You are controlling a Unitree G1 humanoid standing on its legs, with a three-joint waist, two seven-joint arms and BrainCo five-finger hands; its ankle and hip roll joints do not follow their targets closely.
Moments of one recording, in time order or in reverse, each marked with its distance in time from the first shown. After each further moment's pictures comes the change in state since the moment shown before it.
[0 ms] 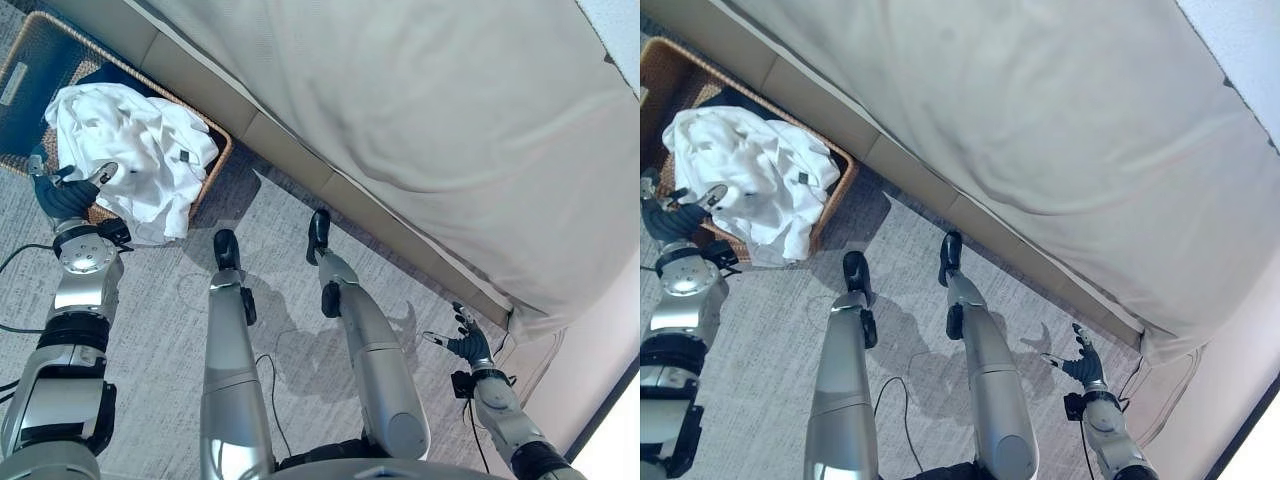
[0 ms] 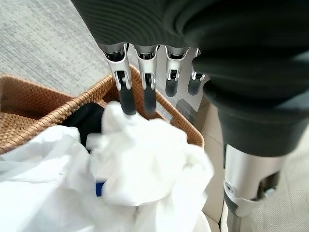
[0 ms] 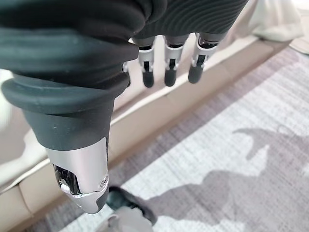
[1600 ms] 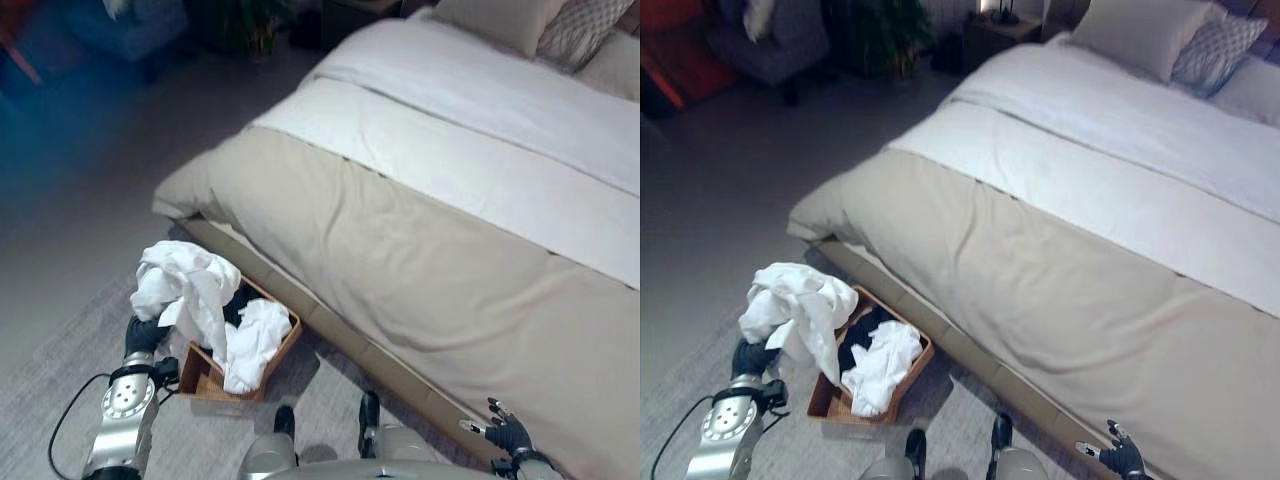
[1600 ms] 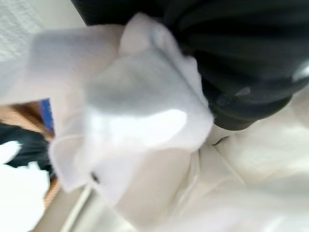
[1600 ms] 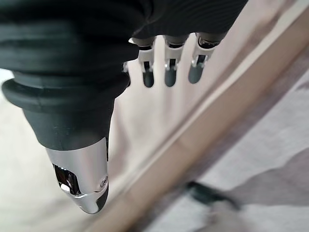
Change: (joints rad) left arm 0.549 -0.289 0.099 -0.355 0.191 0.030 -0.358; right arm 0.170 0.010 -0.256 0.142 -0.122 0.125 0.184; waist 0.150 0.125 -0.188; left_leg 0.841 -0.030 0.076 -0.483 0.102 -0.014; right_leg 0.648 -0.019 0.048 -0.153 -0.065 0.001
